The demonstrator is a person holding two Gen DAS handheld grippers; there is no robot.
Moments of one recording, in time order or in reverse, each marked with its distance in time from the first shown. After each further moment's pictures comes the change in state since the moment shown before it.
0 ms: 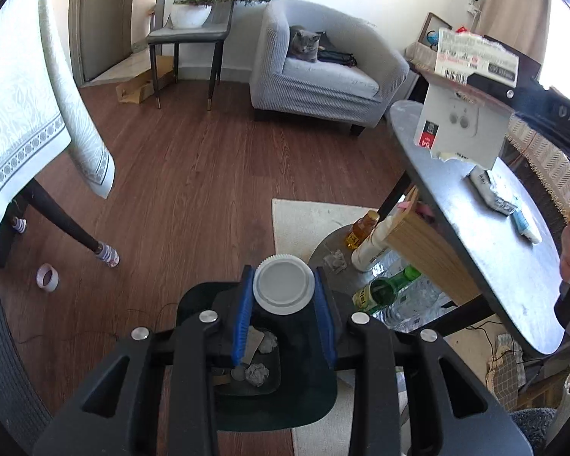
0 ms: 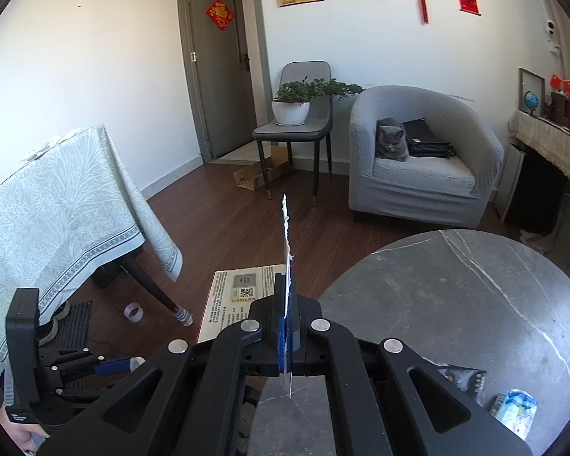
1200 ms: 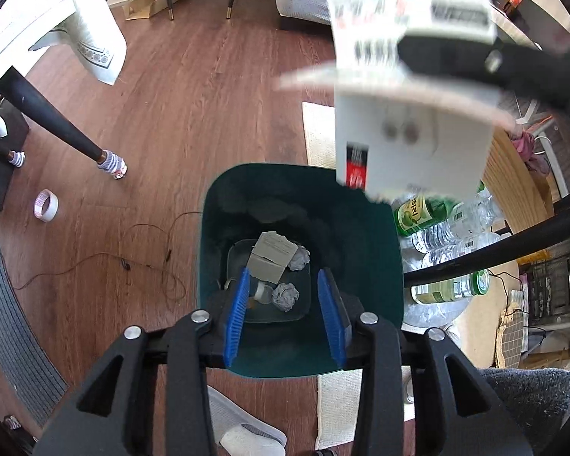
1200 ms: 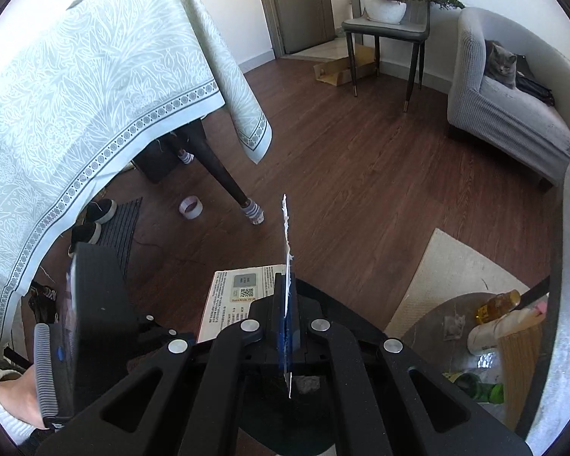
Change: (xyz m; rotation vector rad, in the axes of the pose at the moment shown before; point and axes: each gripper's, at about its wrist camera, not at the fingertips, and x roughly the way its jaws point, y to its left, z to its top) left arm 0.066 0.059 -0.067 -0.047 0.302 0.038; right arm 0.116 0.115 -0.071 -0.112 0.408 0.226
